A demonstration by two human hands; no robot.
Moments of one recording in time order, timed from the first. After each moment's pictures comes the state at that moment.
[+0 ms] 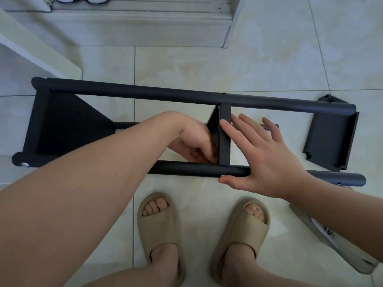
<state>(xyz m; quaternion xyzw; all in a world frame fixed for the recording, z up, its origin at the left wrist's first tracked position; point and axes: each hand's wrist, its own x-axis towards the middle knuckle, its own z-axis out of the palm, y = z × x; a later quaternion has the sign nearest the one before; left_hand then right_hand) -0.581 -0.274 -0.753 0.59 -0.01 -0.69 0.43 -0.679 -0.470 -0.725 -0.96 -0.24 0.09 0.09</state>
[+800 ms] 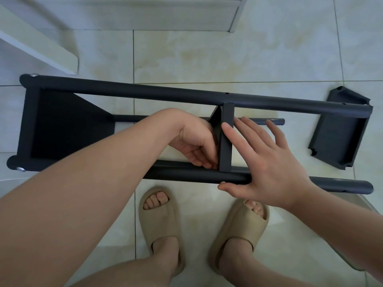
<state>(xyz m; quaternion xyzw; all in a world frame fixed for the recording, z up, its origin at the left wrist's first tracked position) -0.565 -0.278 -0.754 0.58 -0.03 -0.72 0.38 -0.676 -0.471 -0.726 -0.96 -0.25 0.09 0.11</state>
